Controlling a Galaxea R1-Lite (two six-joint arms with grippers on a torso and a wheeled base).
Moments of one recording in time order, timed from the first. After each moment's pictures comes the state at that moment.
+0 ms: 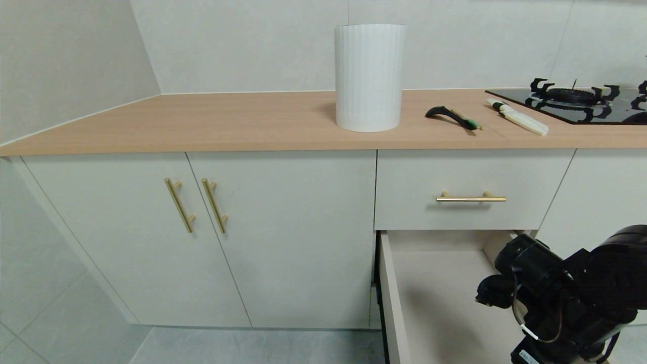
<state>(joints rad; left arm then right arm) 0.00 0.00 0.00 0.00 0.01 0.01 0.46 1.76 -0.81 0.50 -0.12 -0.13</state>
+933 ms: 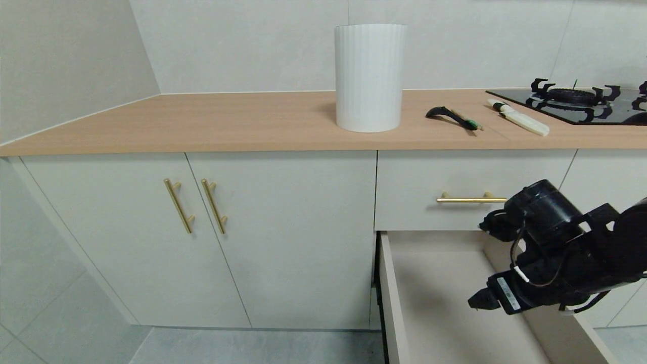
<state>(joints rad) 0.00 0.00 0.00 0.00 0.01 0.01 0.43 1.68 -0.97 0.37 -0.13 0.15</state>
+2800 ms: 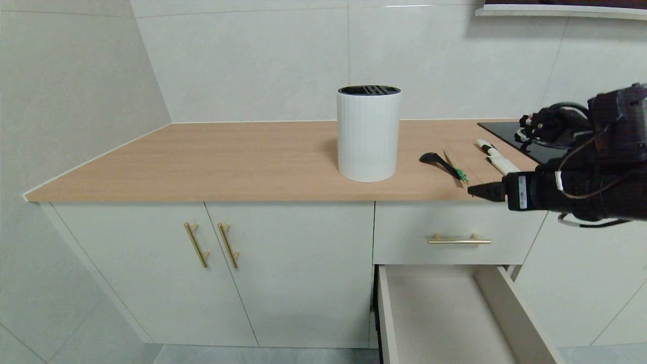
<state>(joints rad) 0.00 0.00 0.00 0.00 0.01 0.01 0.36 1.54 -1.11 0.03 -0.13 0.13</state>
